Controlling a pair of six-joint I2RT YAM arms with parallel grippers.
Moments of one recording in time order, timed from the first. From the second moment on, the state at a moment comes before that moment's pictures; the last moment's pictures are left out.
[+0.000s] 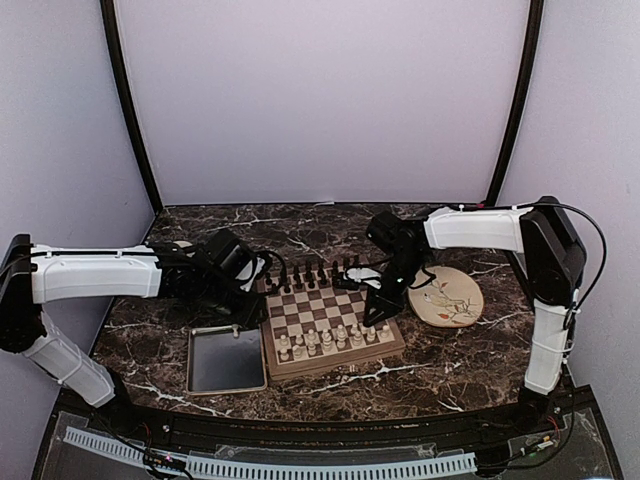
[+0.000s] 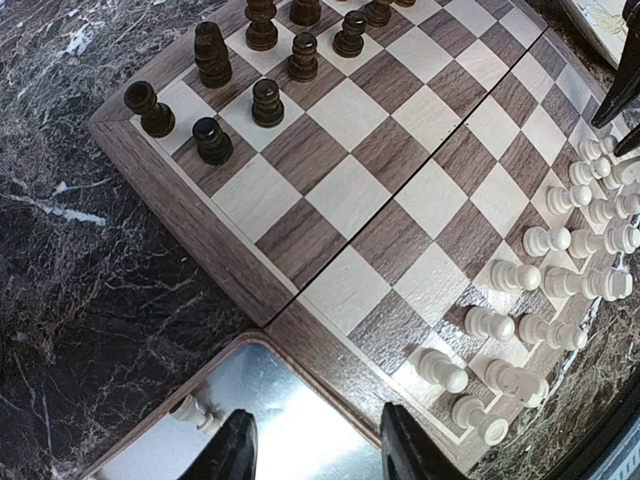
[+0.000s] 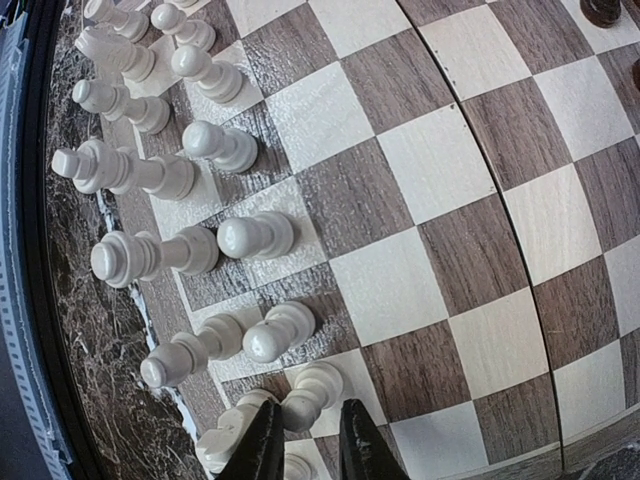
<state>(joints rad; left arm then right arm) -0.83 1.45 0.95 -0.54 -0.07 -0.32 0.70 1.95 1.43 -0.92 -0.49 -0.65</state>
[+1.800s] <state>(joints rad) -0.73 1.60 0.85 -0.54 -0.09 -0.68 0.64 1.87 1.43 -0.88 -0.63 -0.61</state>
